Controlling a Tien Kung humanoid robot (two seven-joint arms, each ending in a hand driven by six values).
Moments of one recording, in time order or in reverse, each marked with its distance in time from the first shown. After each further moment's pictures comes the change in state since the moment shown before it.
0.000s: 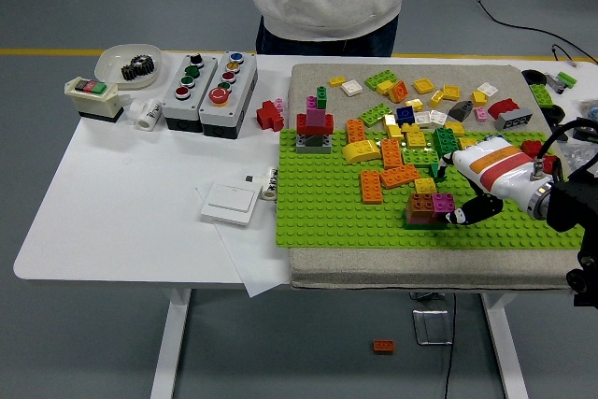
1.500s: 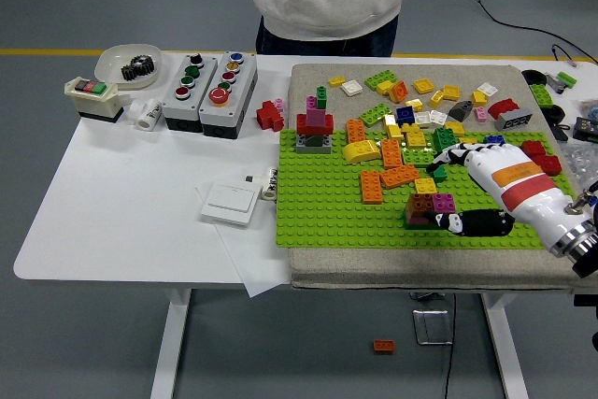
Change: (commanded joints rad) left arm 0.005 -0.001 -0.007 0.001 0.015 0.001 0.002; right arm -0.366 -0.033 0.262 0.357 0.128 -0.188 0.018
